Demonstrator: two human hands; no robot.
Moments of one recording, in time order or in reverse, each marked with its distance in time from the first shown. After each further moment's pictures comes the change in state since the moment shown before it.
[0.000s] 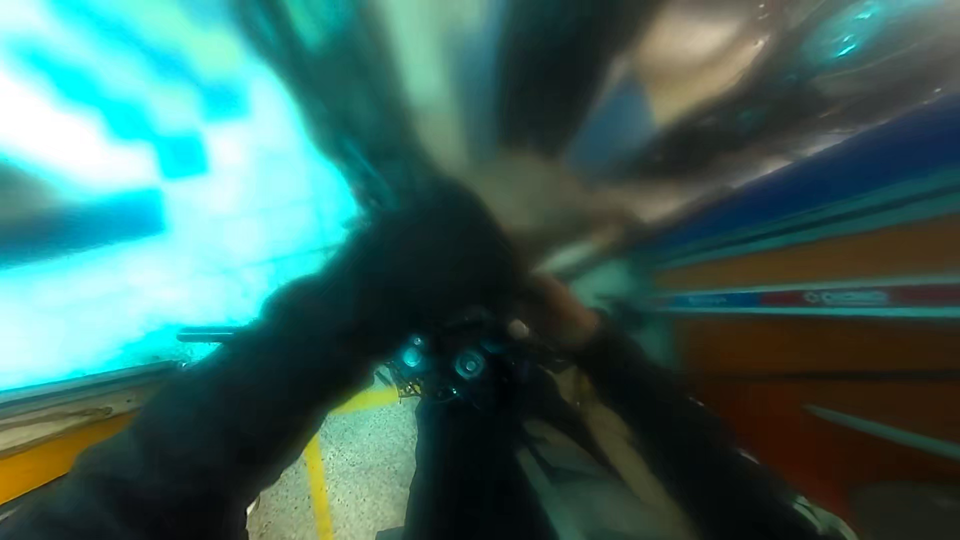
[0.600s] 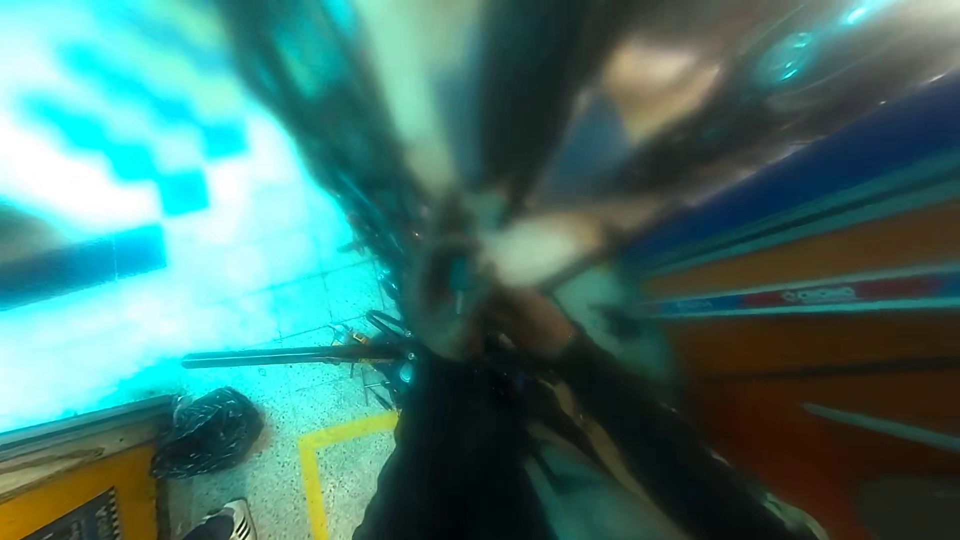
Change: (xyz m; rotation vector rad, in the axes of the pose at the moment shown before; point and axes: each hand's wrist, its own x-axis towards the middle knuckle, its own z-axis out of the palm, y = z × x) left_hand -0.030 0.089 0.066 -1.076 1.306 -0.376; right_hand -0.002 -0.013 0.004 -0.084 0.072 0.060
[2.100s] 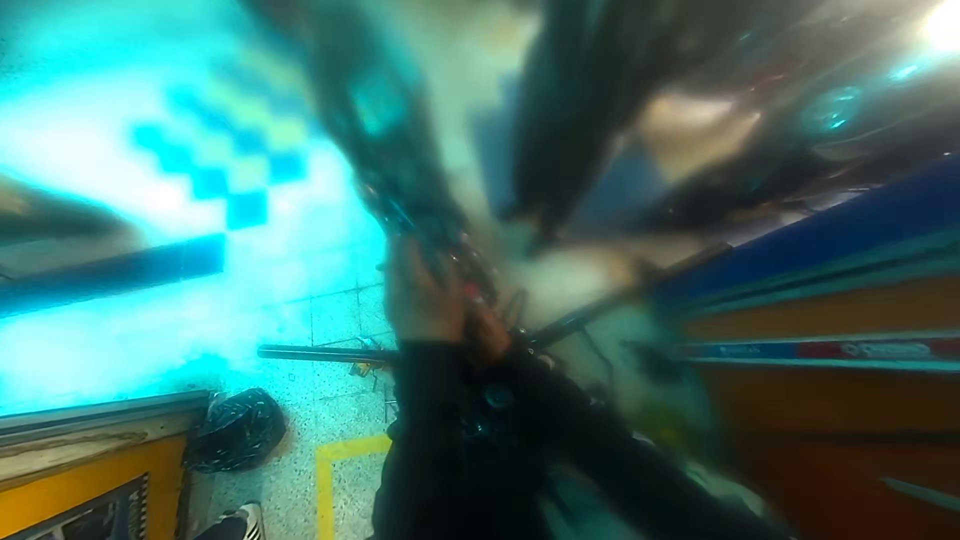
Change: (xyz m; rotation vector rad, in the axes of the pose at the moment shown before) left_hand 0.034 0.051 -0.050 1.398 0.179 -0.357; right_hand 0.064 -0.020 0.093 0.058 0.094 -0.113
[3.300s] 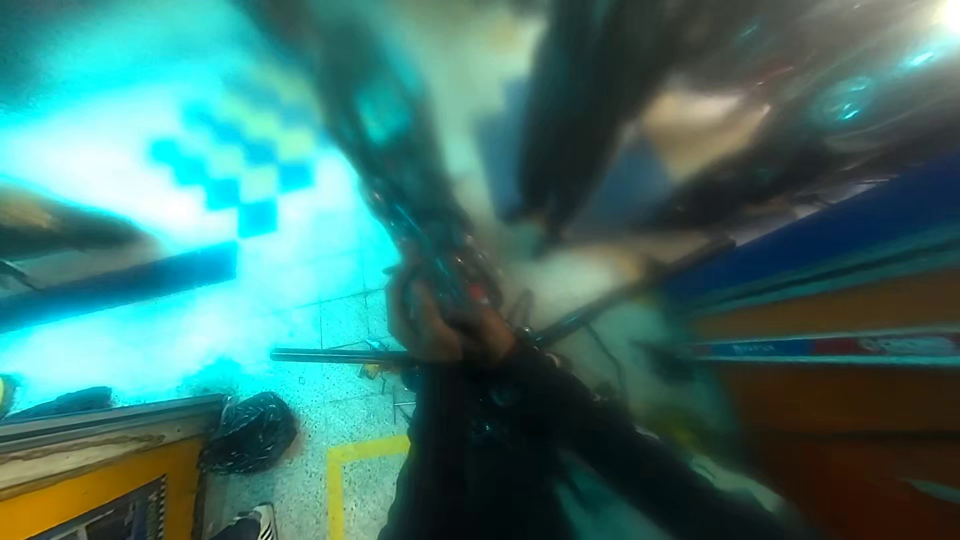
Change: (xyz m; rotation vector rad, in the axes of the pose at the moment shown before) left_hand -0.018 -0.032 0.031 -1.071 0.301 0.107; right_hand 0.000 0.037 0.011 -0.071 -0.087 -0.005
